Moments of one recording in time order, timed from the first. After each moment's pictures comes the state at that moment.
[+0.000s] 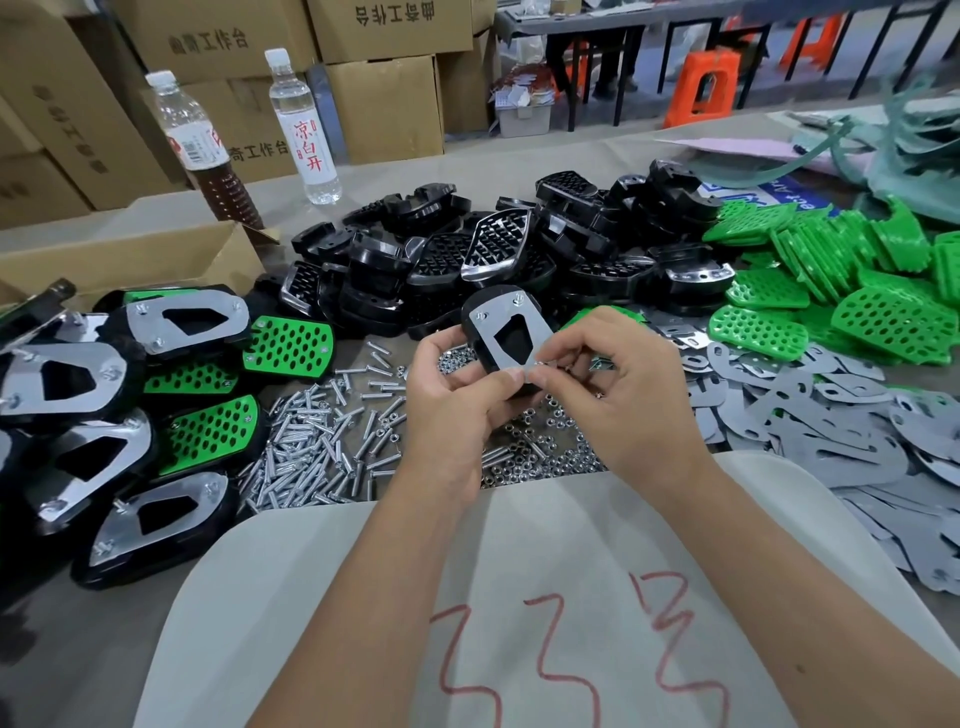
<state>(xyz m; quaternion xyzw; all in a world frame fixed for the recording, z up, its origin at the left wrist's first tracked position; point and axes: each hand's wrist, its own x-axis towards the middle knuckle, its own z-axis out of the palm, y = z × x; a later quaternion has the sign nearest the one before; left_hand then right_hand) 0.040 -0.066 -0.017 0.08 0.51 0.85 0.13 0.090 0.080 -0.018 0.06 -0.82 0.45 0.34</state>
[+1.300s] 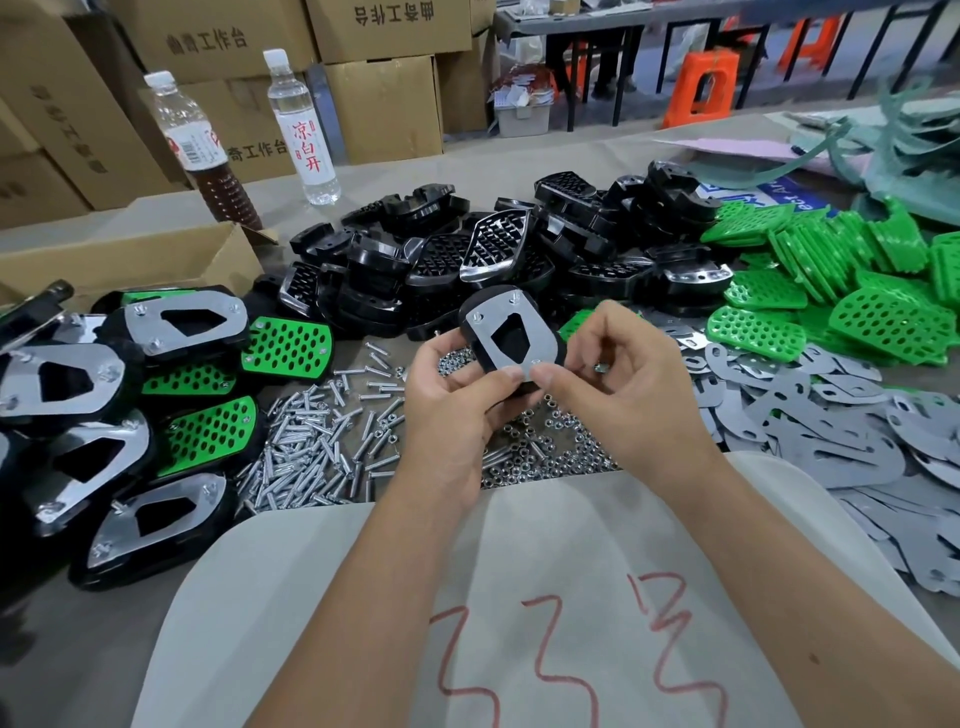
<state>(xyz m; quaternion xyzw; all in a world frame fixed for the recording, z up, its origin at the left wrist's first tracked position) 0.042 -0.065 -0.015 0.06 0.50 0.85 0.14 0.089 0.084 -0.020 0.06 -0.75 0.60 0.29</state>
